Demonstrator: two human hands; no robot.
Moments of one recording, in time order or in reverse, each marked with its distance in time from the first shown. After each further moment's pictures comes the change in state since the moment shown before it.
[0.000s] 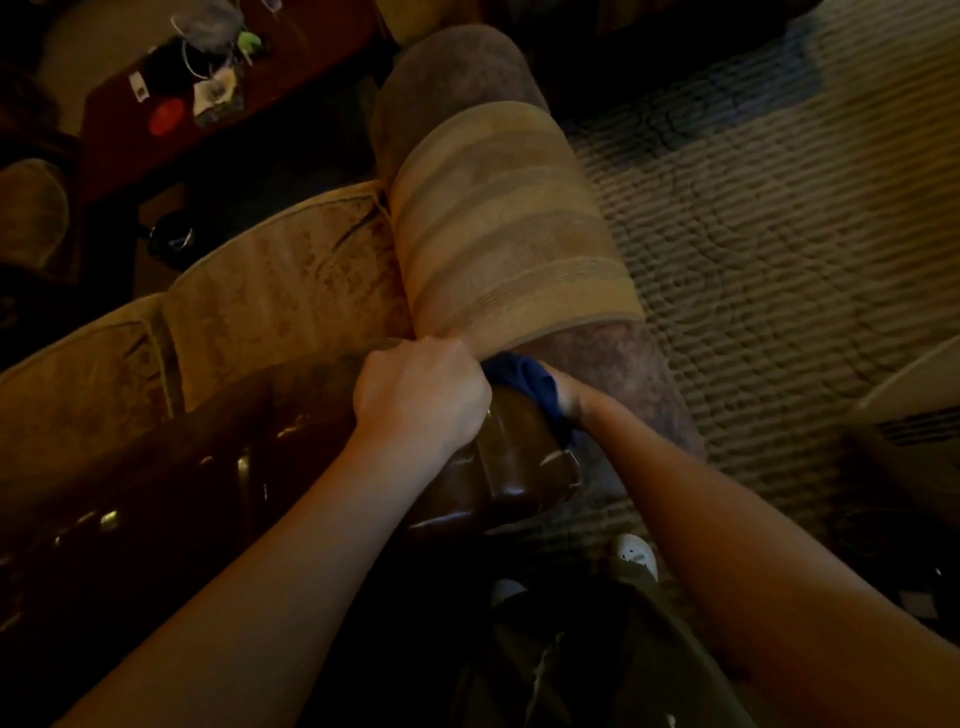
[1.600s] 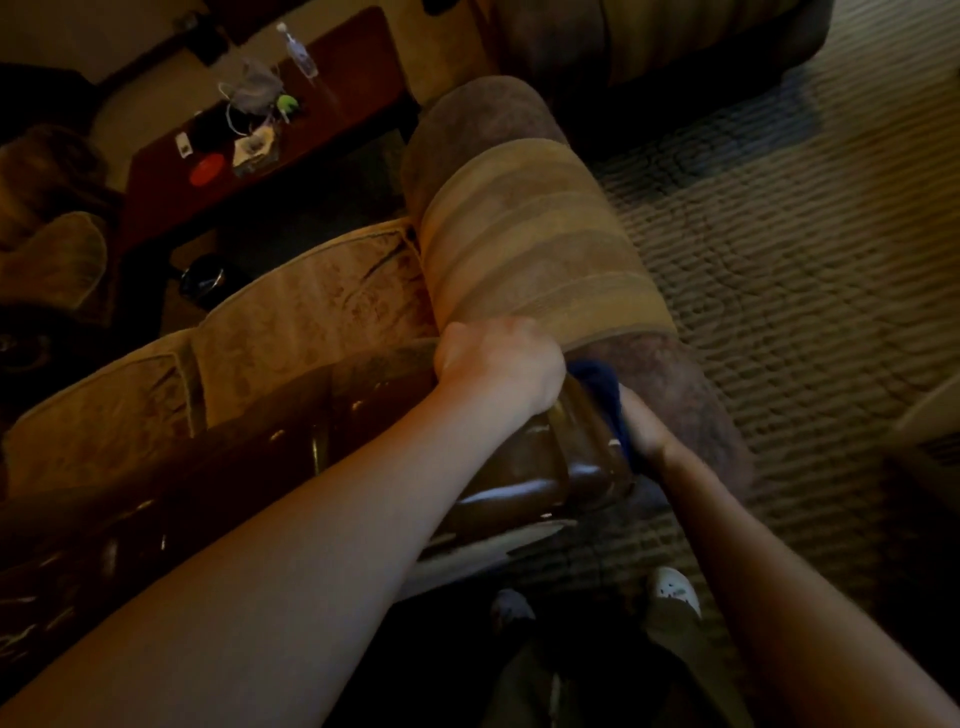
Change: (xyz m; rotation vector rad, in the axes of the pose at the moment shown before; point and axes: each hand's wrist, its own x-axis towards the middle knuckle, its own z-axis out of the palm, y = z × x) left_hand -0.007 0.001 -0.008 0.029 -0.059 0.074; right_hand -0.074 0.019 0.032 0.511 0.220 -0.109
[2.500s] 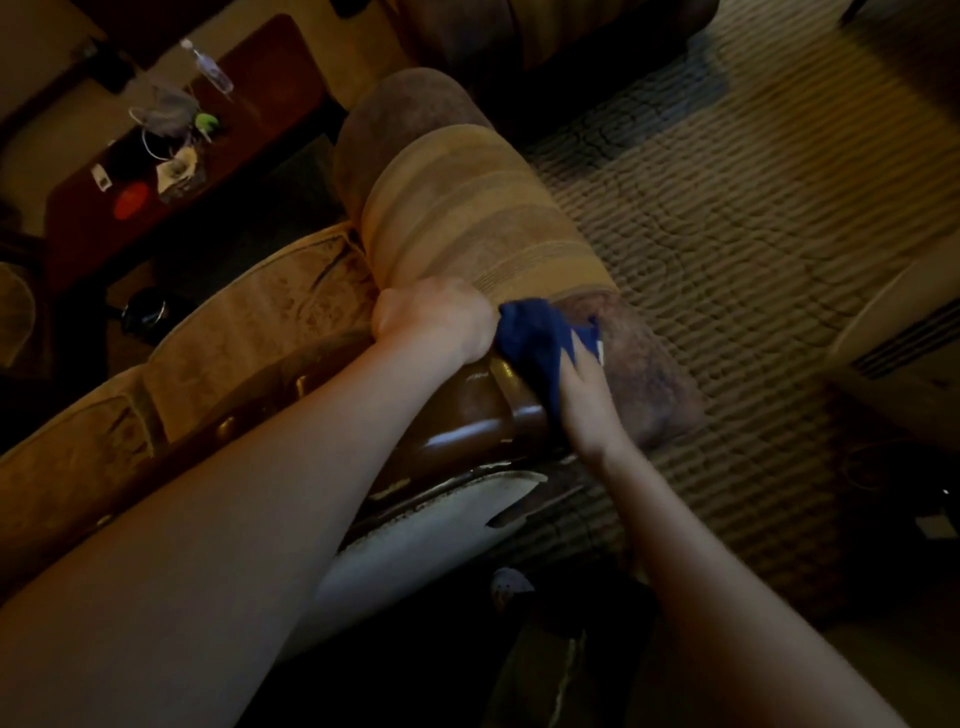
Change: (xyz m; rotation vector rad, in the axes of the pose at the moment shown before) left_hand 0.000 0.003 0.008 0.051 0.016 0.000; right_hand -0.042 -0.023 0.038 -0.003 0.373 -0.511
